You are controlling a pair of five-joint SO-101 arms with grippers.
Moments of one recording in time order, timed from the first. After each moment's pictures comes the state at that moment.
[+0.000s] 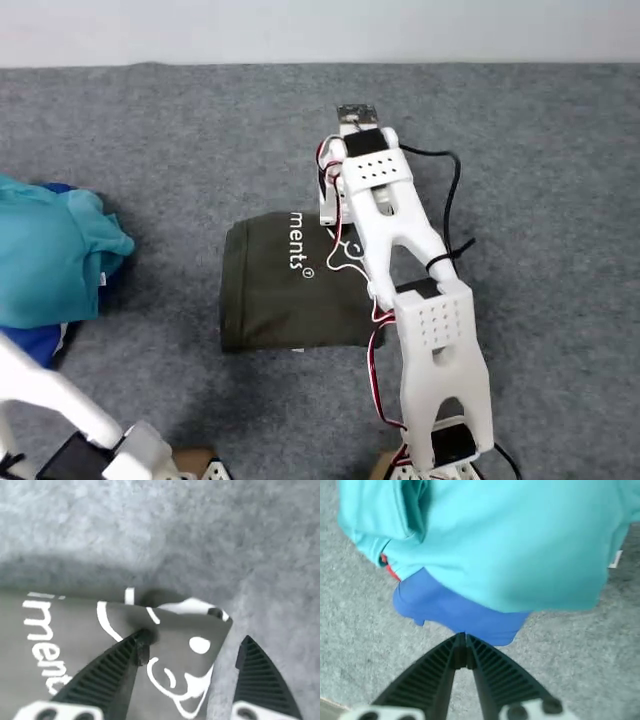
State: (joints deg) left arm -55.5 -18.1 10.8 89.0 -32.0; right arm -19.5 47.5 -42.8 89.0 -15.9
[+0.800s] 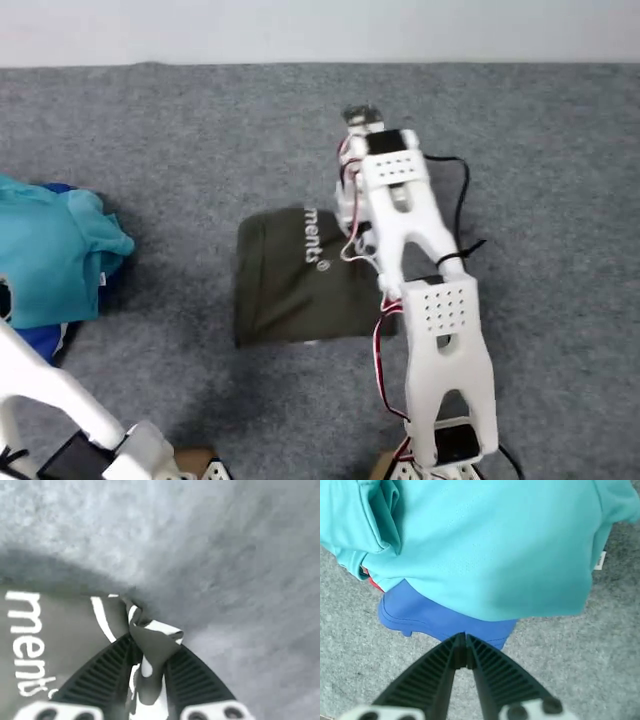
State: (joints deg) left arm -53.2 -18.1 14.5 86.4 -32.0; right arm -13.2 55.0 -52.5 88.2 4.8
